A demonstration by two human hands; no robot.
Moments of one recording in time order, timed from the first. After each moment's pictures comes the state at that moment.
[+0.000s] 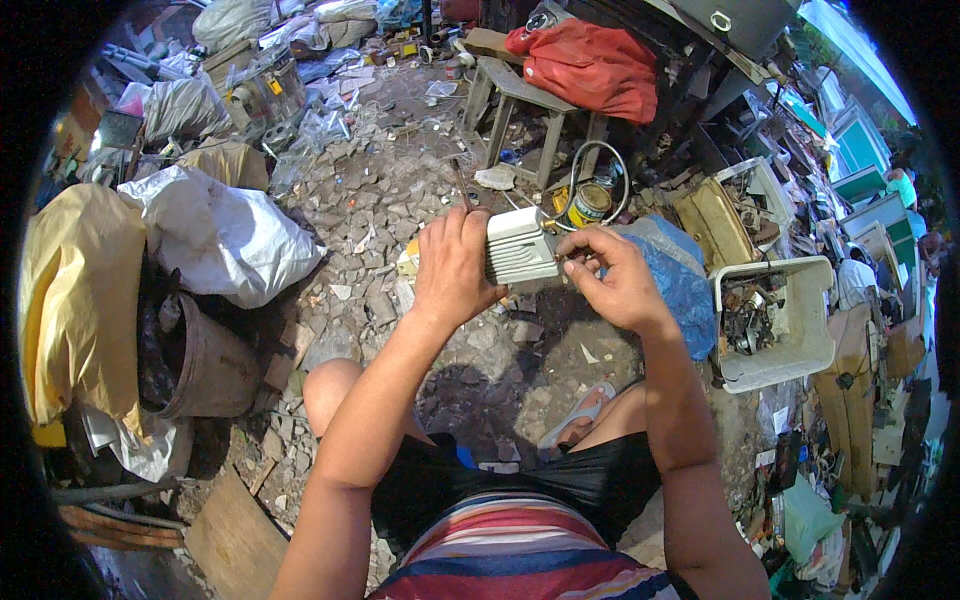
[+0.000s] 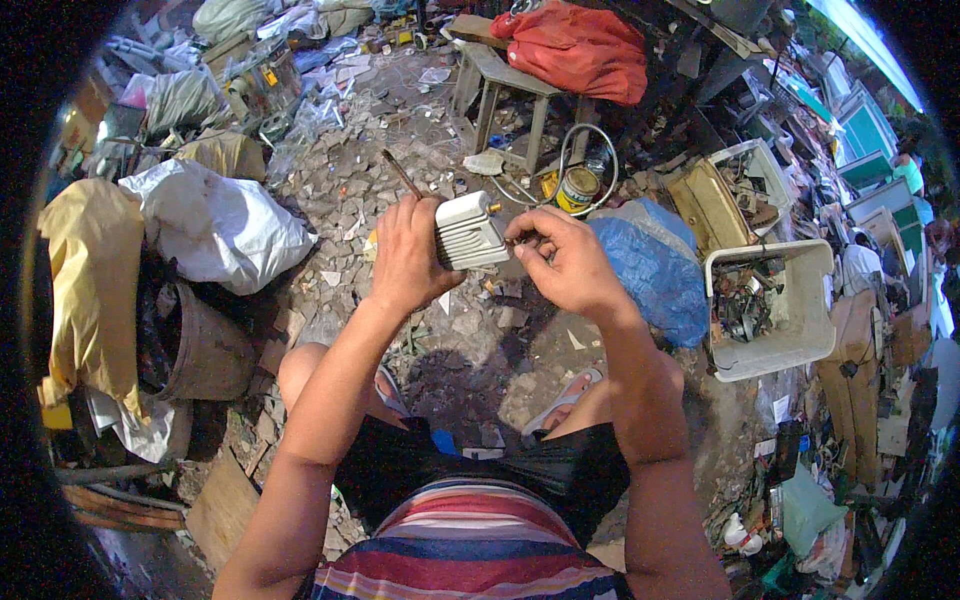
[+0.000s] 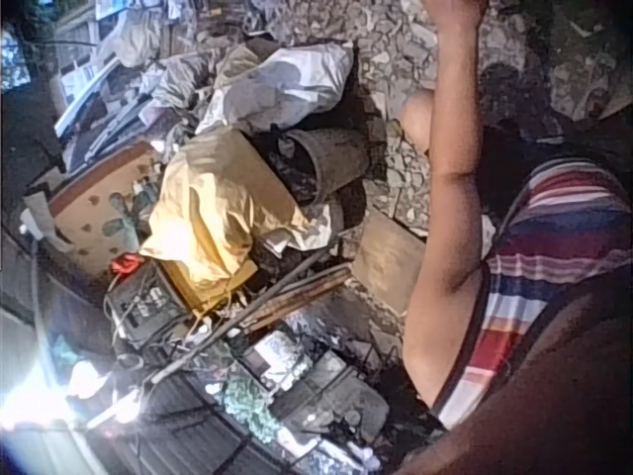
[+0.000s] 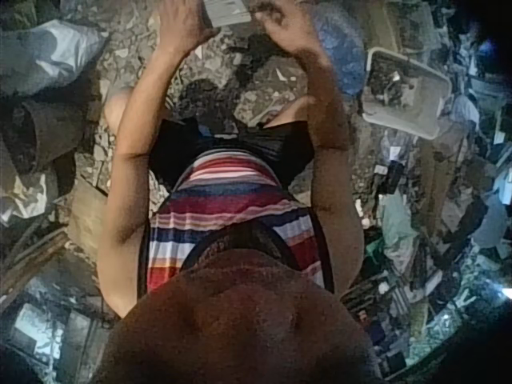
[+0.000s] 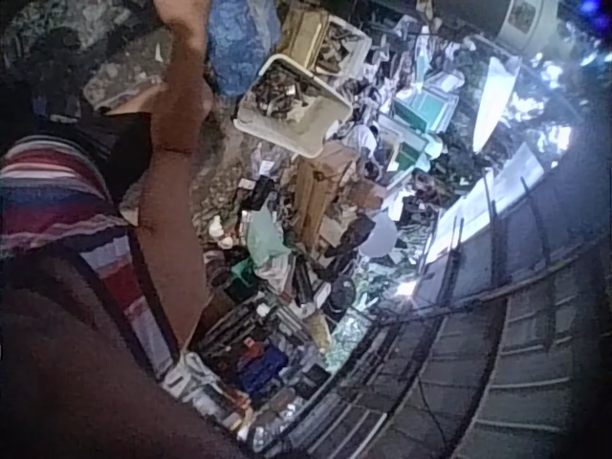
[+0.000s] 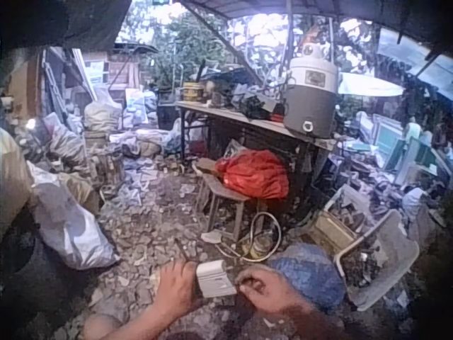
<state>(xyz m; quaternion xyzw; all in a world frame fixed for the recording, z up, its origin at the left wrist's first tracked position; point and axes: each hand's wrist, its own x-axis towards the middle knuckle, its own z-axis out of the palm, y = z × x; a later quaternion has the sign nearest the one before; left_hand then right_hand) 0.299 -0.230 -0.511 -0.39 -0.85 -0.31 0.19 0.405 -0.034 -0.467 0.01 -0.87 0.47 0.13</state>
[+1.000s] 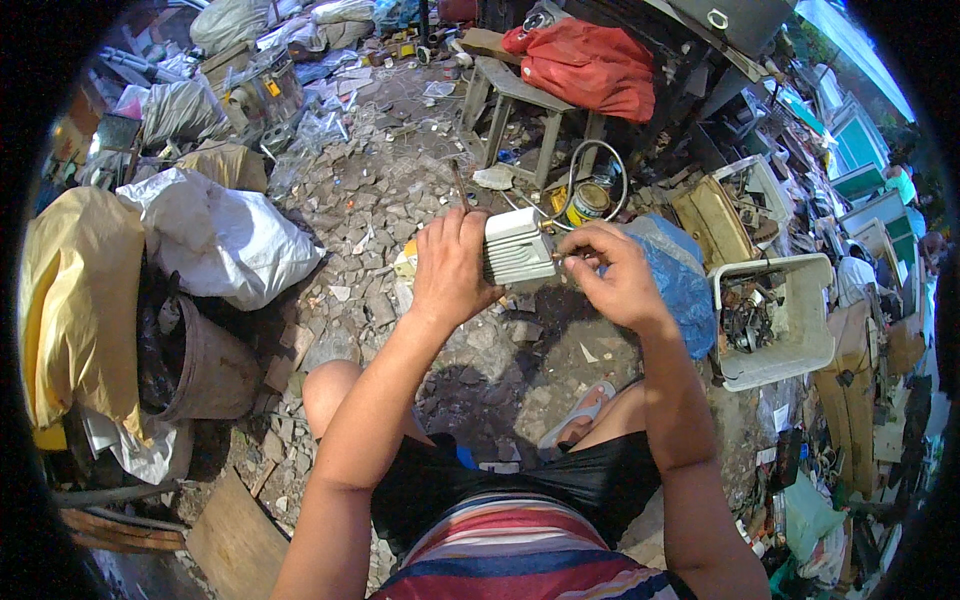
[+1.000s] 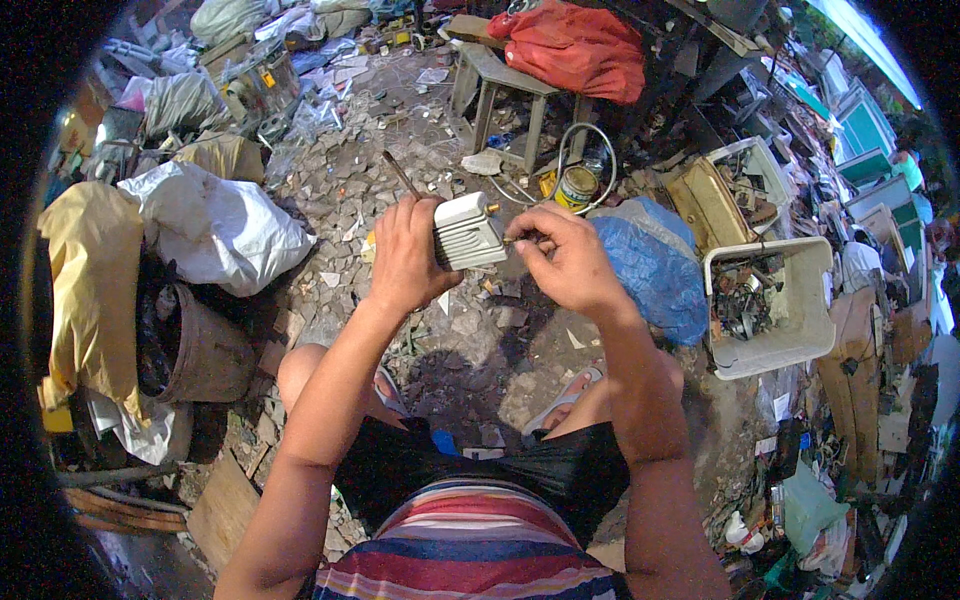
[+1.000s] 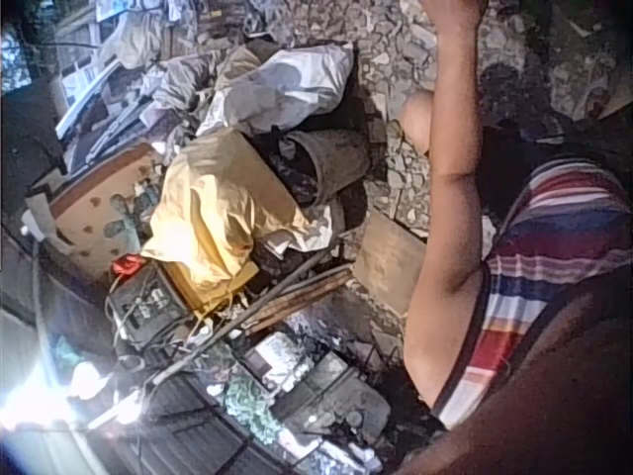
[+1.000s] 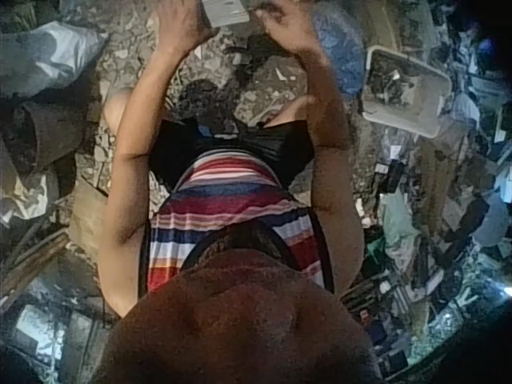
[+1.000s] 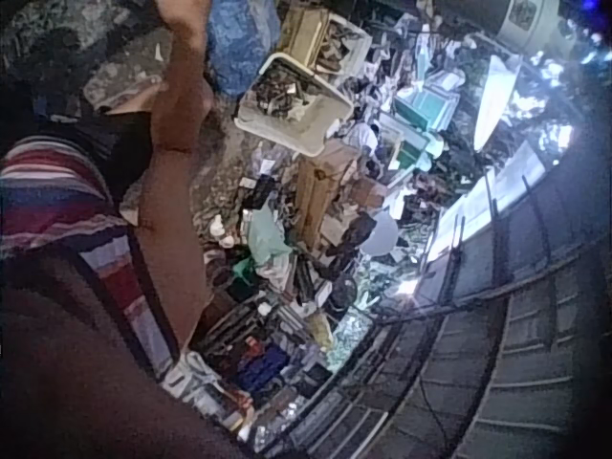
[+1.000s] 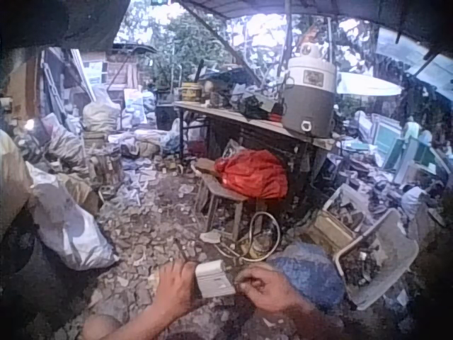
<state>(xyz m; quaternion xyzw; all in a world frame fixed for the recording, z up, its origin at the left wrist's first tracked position) 0.299 -0.233 -0.513 -0.38 -0.85 -0.30 0.18 0.404 -0.035 -0.462 0.00 -0.88 0.46 0.12</state>
